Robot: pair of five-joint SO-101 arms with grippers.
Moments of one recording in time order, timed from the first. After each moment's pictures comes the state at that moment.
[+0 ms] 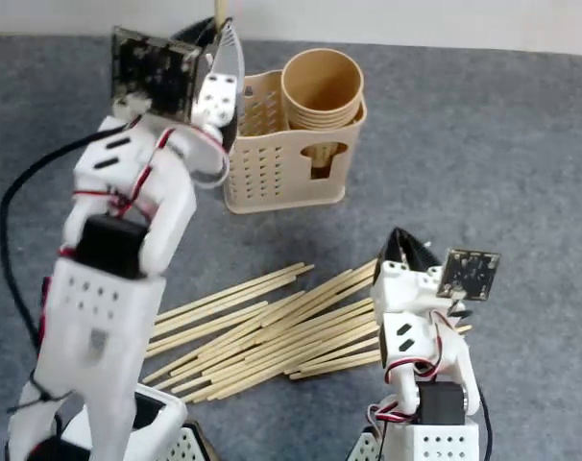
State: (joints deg) left arm 10.8 -33.0 13.3 26.6 -1.7; right arm -5.5 -104.6 91.6 36.4 -4.6
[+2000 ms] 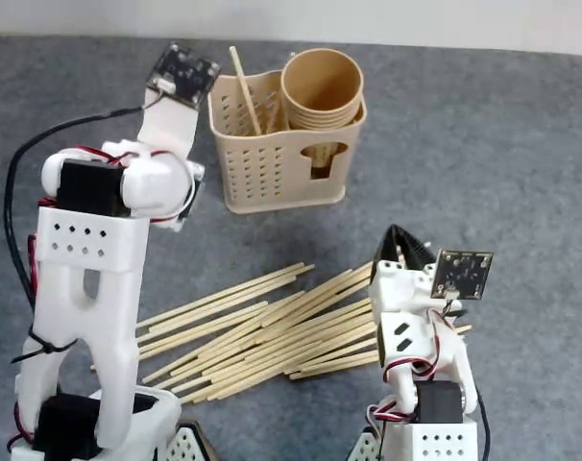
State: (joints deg) left arm 2.5 -21.1 -1.7 91.5 -10.7; right arm -6.0 -104.6 92.9 33.5 -3.5
